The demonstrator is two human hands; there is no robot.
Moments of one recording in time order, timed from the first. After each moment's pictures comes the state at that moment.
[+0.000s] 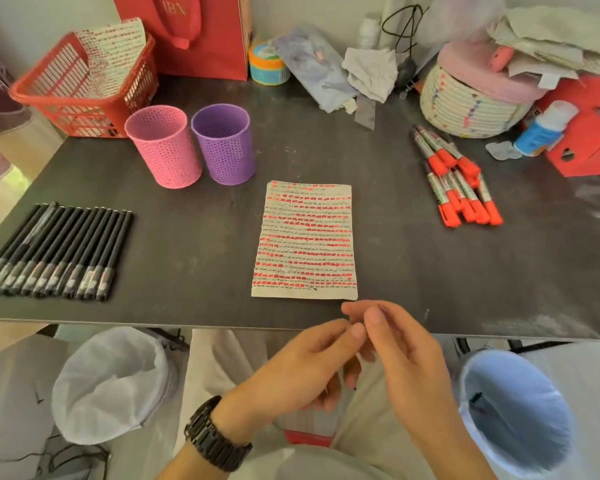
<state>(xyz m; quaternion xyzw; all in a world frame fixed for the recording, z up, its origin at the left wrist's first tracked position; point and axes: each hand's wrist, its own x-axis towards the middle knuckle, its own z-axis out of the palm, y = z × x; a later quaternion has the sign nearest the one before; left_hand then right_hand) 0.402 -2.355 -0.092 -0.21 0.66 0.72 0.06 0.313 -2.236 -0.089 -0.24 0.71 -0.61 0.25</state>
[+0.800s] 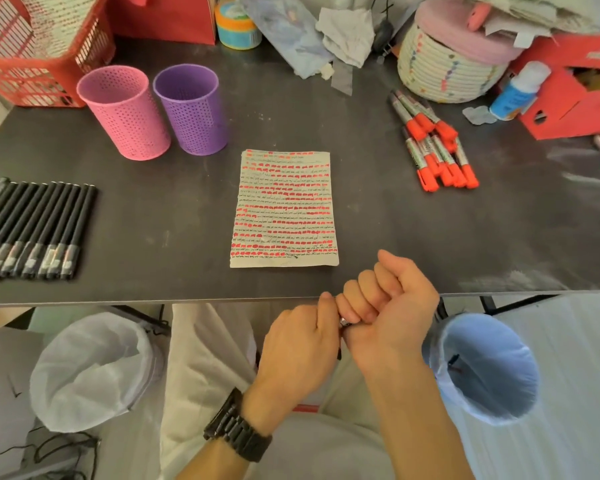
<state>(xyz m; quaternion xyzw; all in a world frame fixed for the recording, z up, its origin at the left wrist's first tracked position) 0.393 -2.322 -0.123 -0.33 0.80 0.50 -0.08 0.311 -2.262 -0.081 0.11 0.41 -0.84 0.34</state>
